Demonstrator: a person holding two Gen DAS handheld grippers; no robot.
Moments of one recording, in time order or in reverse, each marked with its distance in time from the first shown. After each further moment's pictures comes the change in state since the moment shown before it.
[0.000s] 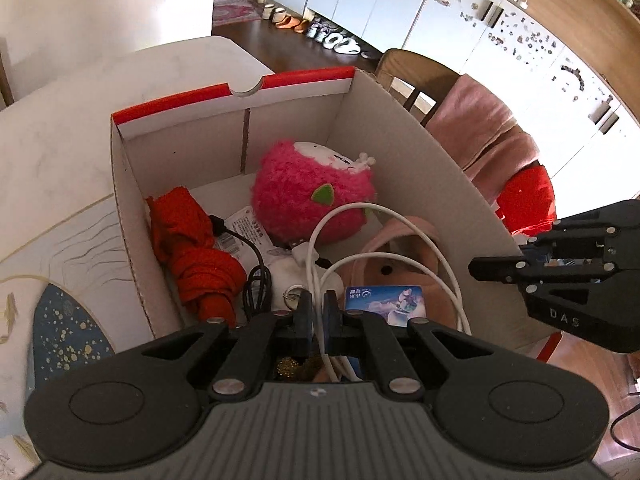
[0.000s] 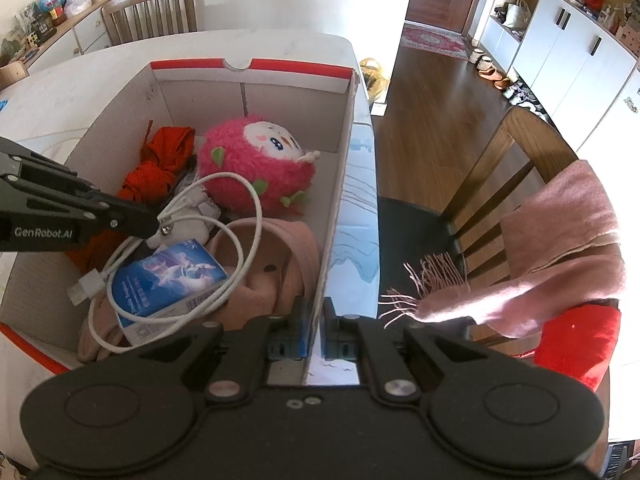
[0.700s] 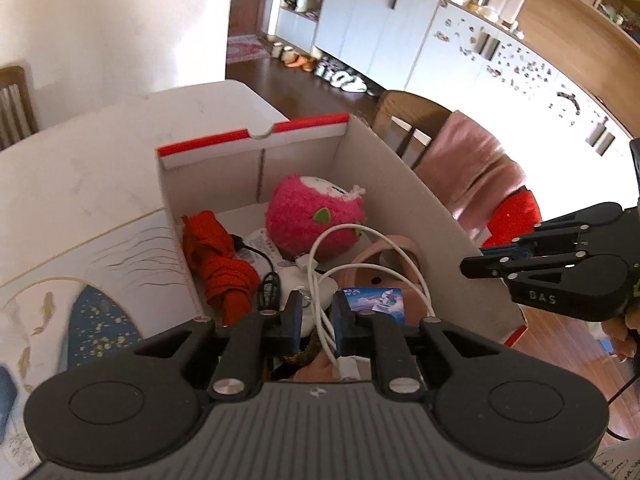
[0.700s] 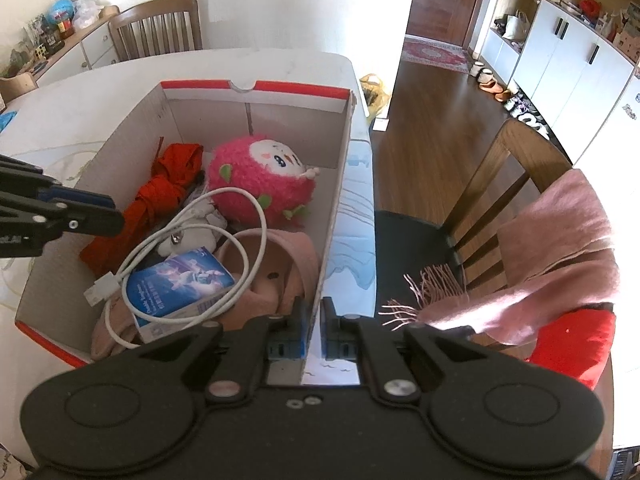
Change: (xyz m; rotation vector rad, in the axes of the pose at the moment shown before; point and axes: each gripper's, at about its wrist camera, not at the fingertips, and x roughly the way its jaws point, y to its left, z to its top) left arm -0.058 -0.008 -0.020 0.000 -0.131 0.040; right arm -0.024 -0.006 -0.004 -0.002 -0.061 0.016
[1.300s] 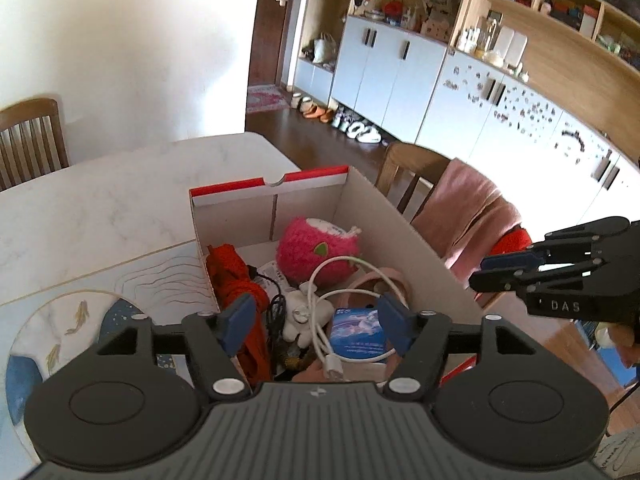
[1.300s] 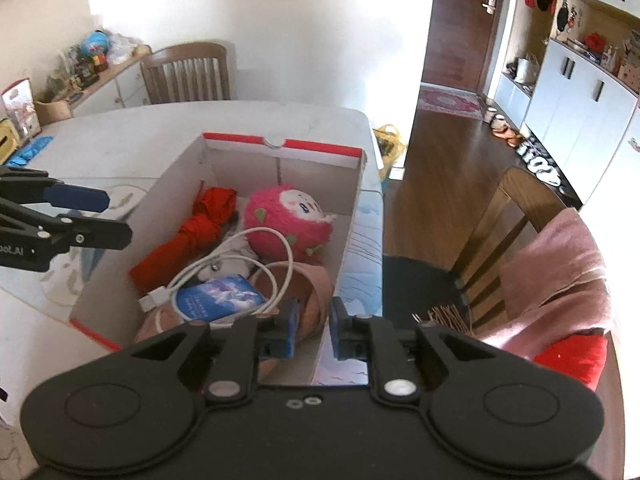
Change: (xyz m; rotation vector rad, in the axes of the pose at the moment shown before) left arm -0.055 -0.018 -0.018 -0.020 -0.168 0.050; right arm -0.057 -0.001 -0.014 -0.047 -0.161 0.074
